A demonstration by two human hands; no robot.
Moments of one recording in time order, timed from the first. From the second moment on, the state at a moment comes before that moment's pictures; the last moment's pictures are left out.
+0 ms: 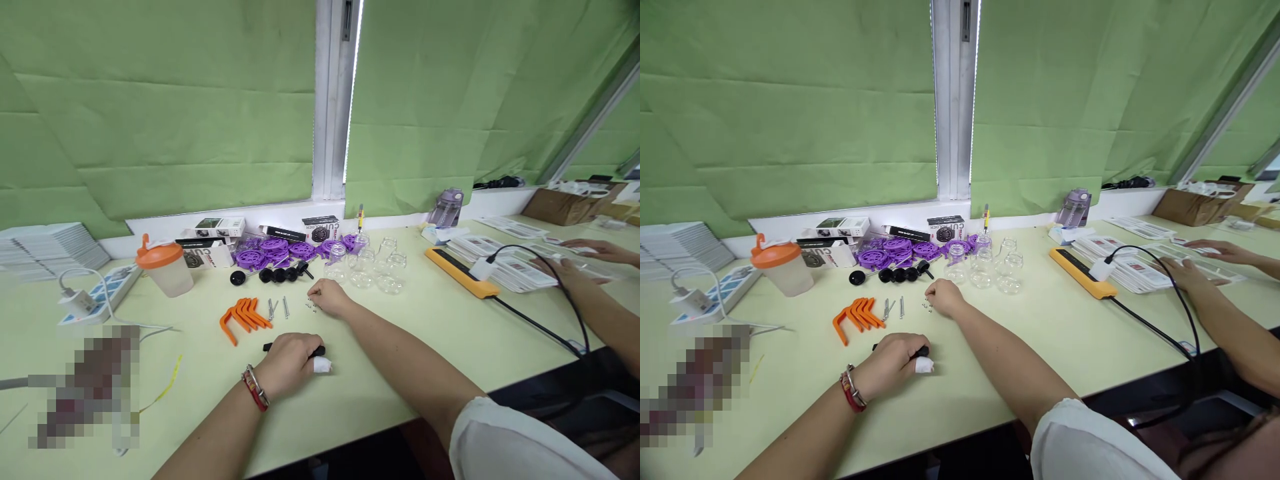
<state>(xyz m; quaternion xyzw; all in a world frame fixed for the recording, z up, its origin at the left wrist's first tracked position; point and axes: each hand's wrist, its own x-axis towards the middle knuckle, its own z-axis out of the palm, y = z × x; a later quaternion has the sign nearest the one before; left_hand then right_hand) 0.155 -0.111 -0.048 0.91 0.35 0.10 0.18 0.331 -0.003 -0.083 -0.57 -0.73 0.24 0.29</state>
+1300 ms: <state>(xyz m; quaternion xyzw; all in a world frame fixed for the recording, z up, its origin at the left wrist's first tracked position) 0.152 -0.098 -0.058 0.87 0.40 0.15 0.24 0.350 -0.104 -0.031 -0.32 -0.81 0.34 0.35</state>
